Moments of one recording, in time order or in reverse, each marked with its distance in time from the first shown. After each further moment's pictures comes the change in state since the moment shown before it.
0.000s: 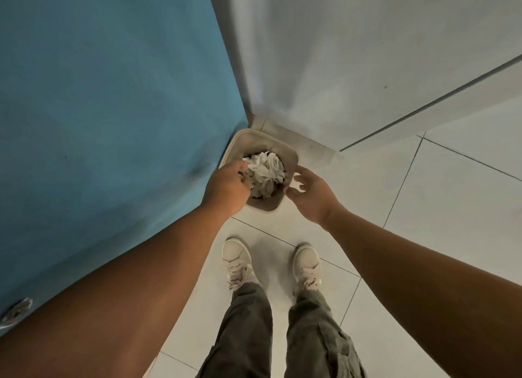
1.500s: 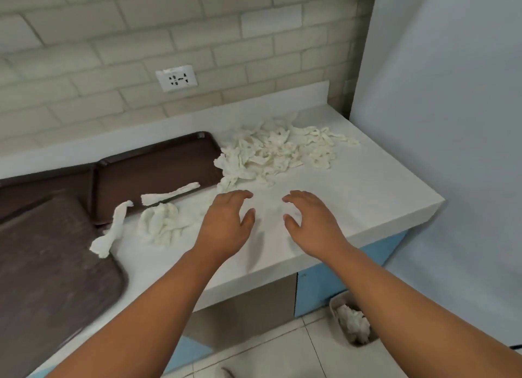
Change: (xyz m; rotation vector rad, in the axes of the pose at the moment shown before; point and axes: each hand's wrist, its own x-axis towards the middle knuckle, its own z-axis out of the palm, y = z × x) left_hand -0.510 0.001 -0.404 0.072 1.013 -0.102; right_hand -0.461 -0.393 0.070 -0.600 -0.168 -1.335
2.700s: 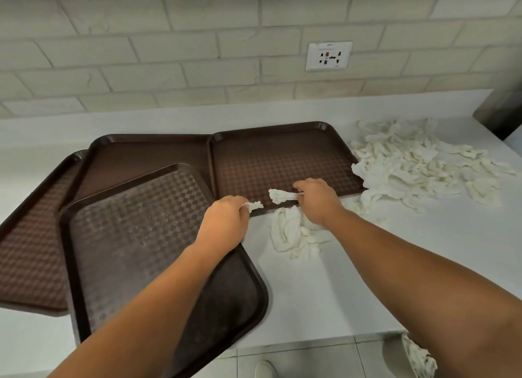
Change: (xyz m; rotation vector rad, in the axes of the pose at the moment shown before) left_hand -0.018 -0.317 -0.114 -0.002 0.035 -0.312; right_hand 0.205 -0.188 0.245 -0.400 -0.270 -0.062
